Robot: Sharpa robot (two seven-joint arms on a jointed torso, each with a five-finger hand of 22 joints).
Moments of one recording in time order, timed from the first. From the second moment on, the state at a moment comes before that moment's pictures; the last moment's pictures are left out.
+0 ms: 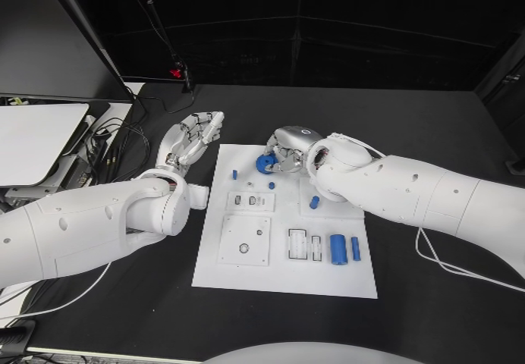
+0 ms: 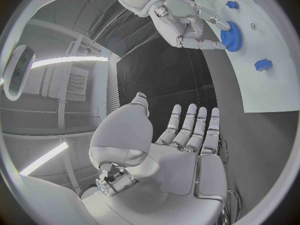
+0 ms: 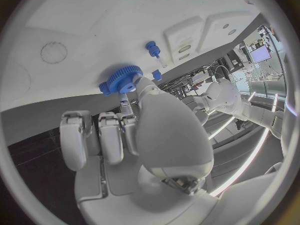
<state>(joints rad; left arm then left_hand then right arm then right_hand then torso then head) 1.28 -0.82 -0.20 1.50 -0.02 -0.65 0.68 1.11 0.07 -0.09 0.29 0.10 0.31 0.15 0.66 0.07 0.34 0.26 0.65 0.07 0.15 0.26 0.82 0.06 0.09 0.32 0.29 0.22 0.19 1.26 -0.40 -0.04 1.12 -1.52 -0.30 -0.09 1.48 -0.06 0.18 0.22 0.26 0.99 0.16 0.20 0.03 1.47 0.06 1.57 1.31 1.47 -0.01 1.57 1.31 0.01 1.46 0.11 1.57 1.31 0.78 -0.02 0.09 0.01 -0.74</state>
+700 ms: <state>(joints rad) 1.28 -0.81 -0.20 1.50 -0.02 -0.65 0.68 1.11 0.07 -0.09 0.29 0.10 0.31 0.15 0.66 0.07 0.34 0.26 0.65 0.07 0.15 0.26 0.82 0.06 0.09 0.32 0.29 0.22 0.19 1.25 -0.40 -0.04 1.10 -1.53 -0.27 -0.12 1.43 -0.08 0.15 0.22 0.14 0.88 0.12 0.07 0.07 1.47 0.06 1.57 1.31 1.47 -0.01 1.57 1.31 0.01 1.46 0.11 1.57 1.31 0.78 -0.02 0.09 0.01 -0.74</state>
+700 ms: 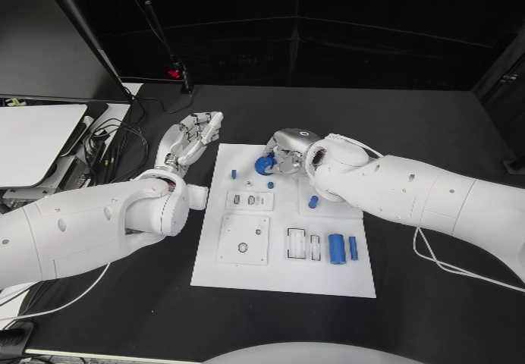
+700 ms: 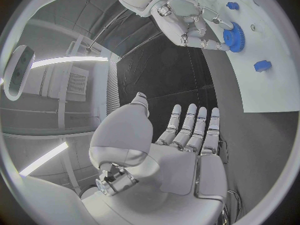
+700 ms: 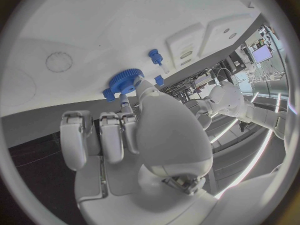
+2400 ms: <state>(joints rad) 1.27 -0.81 -0.20 1.49 -0.02 -0.64 0.68 1.11 0.08 -0.09 0.29 0.10 0.31 0.15 0.66 0.07 0.34 0.26 0.65 0.07 0.15 0.26 0.82 0.06 0.09 0.32 0.29 0.22 0.19 1.24 -0.94 -0.04 1.38 -1.05 -0.52 0.28 1.42 -0.10 0.09 0.27 0.13 0.90 0.14 0.08 0.07 1.47 0.07 1.57 1.31 1.47 0.00 1.57 1.31 0.01 1.46 0.11 1.57 1.31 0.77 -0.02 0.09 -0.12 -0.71</state>
